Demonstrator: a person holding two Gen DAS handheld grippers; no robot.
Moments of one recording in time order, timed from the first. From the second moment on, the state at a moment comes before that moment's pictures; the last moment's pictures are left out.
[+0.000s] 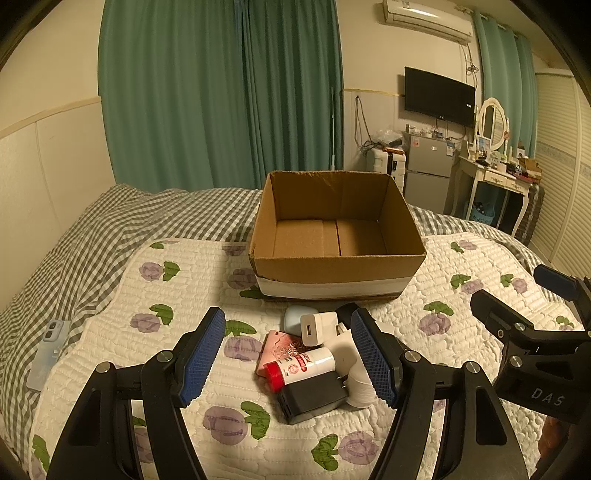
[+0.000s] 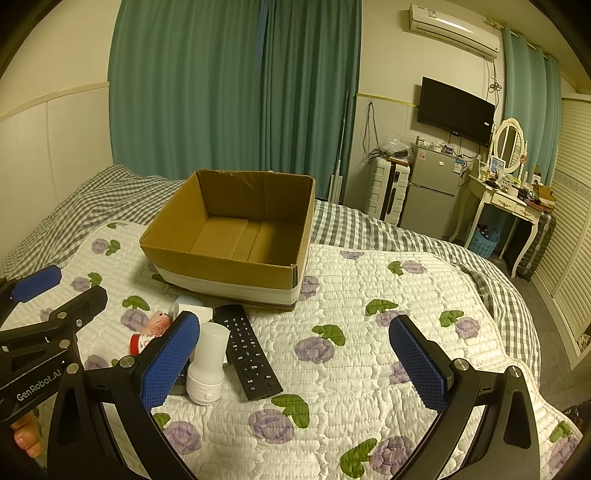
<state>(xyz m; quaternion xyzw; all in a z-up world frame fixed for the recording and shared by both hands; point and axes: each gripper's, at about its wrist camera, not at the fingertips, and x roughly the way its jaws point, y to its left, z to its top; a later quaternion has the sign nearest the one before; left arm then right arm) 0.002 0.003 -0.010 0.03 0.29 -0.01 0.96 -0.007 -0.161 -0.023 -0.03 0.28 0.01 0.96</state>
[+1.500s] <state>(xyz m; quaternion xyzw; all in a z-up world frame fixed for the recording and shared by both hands) 0.045 -0.002 -0.109 0.03 0.47 -0.05 0.88 0.044 -0.143 -0.106 -0.02 0.40 0.10 0.91</state>
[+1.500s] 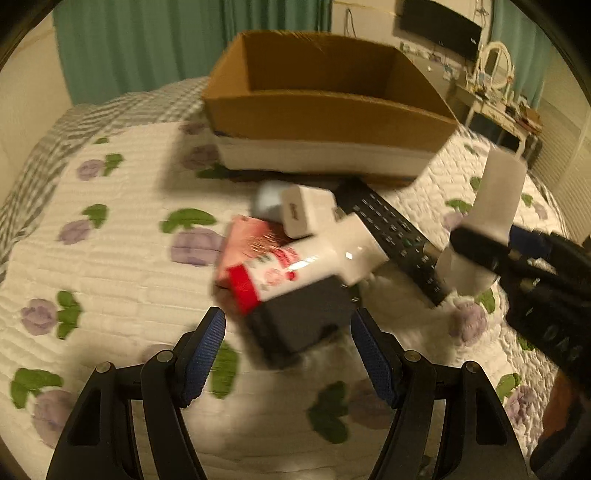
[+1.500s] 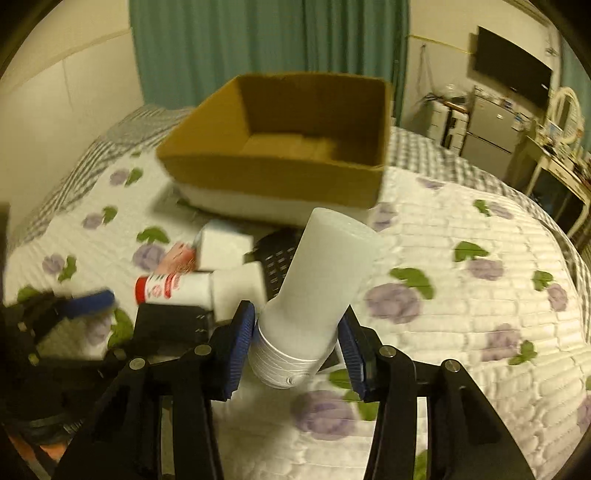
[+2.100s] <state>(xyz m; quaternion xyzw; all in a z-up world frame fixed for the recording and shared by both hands) 0.098 -0.024 -0.159 0.02 0.54 0.04 0.84 0.045 -0.150 -0.116 -0.02 0.41 0.08 0.91</state>
